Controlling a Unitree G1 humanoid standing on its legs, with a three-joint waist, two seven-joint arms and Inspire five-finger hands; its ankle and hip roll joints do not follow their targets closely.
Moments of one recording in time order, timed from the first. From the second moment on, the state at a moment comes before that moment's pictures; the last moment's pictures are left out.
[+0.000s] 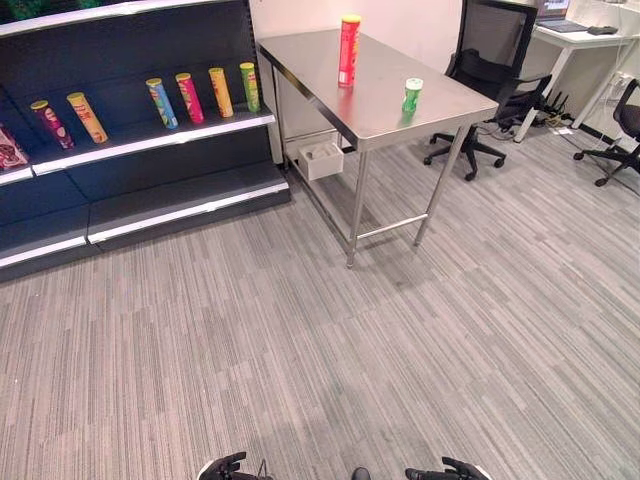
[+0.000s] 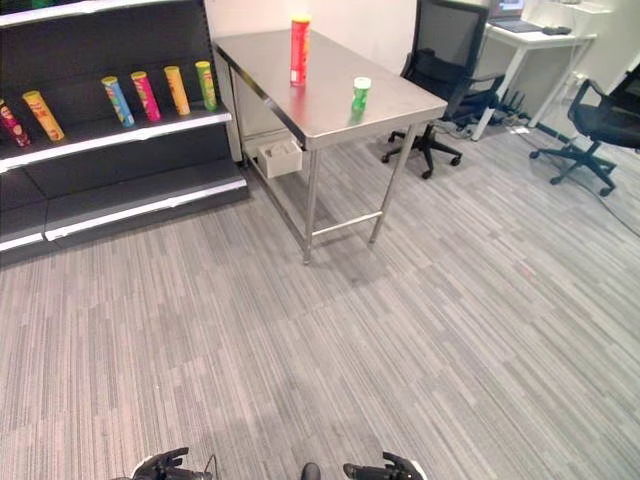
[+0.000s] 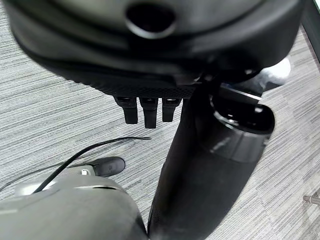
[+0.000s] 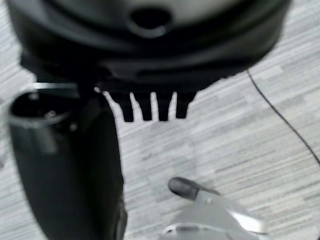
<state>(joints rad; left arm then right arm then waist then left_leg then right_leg) 0.05 0.23 -0.14 1.12 -0.20 0.00 -0.01 0.06 -0.28 0.15 1.09 0.18 0.01 -0.07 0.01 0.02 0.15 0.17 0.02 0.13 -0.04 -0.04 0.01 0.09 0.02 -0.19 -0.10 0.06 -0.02</state>
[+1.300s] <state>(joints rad) -0.01 0.27 -0.15 1.20 -0.19 -0.02 -0.01 0.04 -0.25 0.15 1.16 0.22 0.01 -0.05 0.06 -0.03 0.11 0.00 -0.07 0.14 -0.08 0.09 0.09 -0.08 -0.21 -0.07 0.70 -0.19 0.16</state>
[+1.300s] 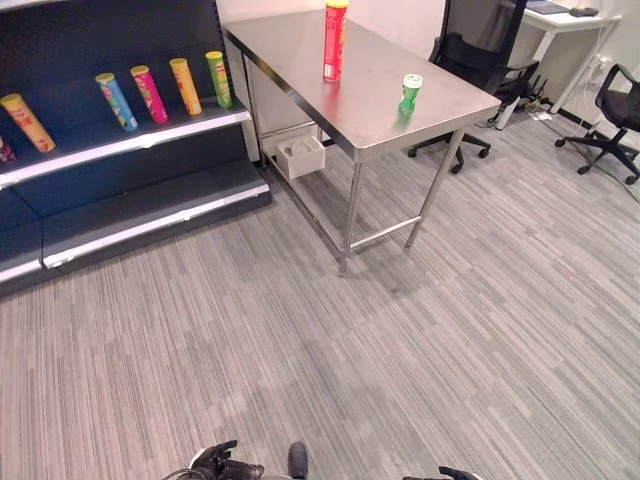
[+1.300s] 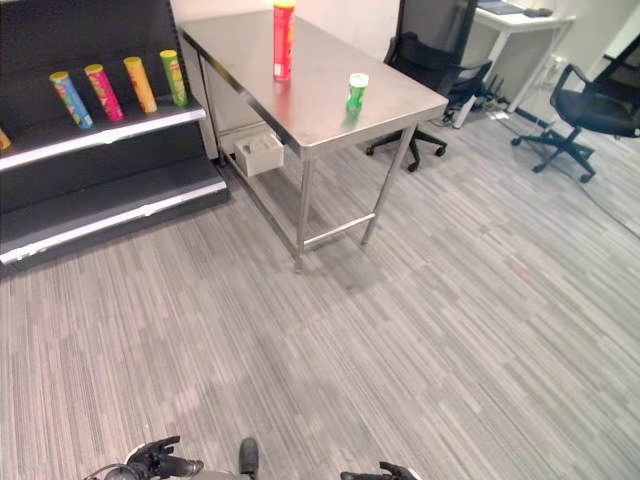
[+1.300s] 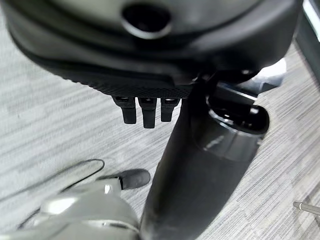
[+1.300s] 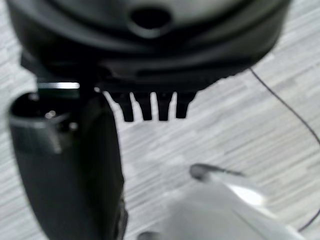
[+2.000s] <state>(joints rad) -0.05 0.21 -0.16 1.17 -0.15 -0.02 0.01 0.00 -0.29 0.08 1.09 0.26 0.01 -0.07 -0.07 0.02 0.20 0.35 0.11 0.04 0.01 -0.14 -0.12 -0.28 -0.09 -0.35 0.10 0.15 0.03</state>
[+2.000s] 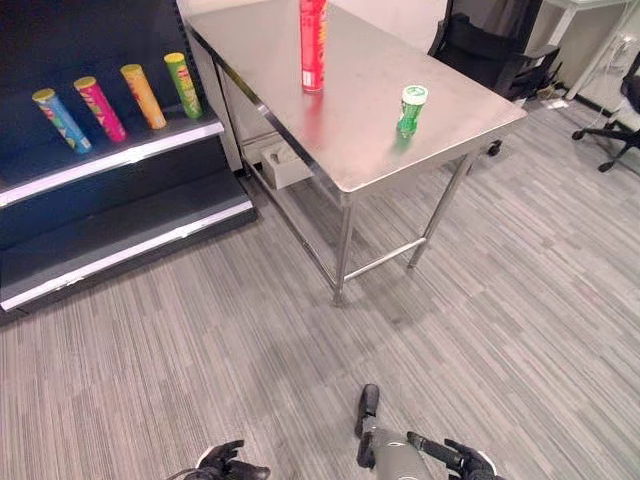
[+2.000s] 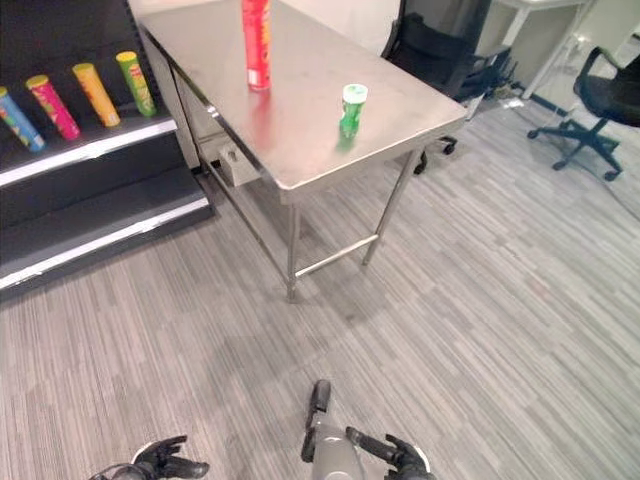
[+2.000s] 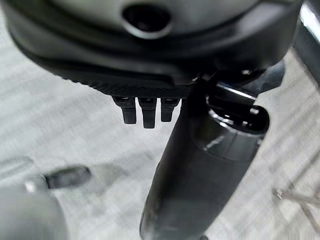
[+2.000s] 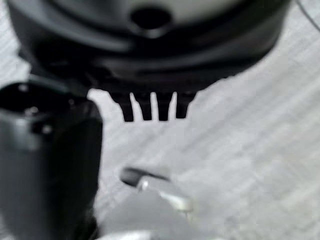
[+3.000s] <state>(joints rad) -0.06 0.25 -0.15 1.21 -0.19 -0.02 0.01 0.04 -0.24 0.19 1.21 0.20 0.02 -0.07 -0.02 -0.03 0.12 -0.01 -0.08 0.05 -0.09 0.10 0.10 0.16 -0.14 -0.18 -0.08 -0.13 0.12</state>
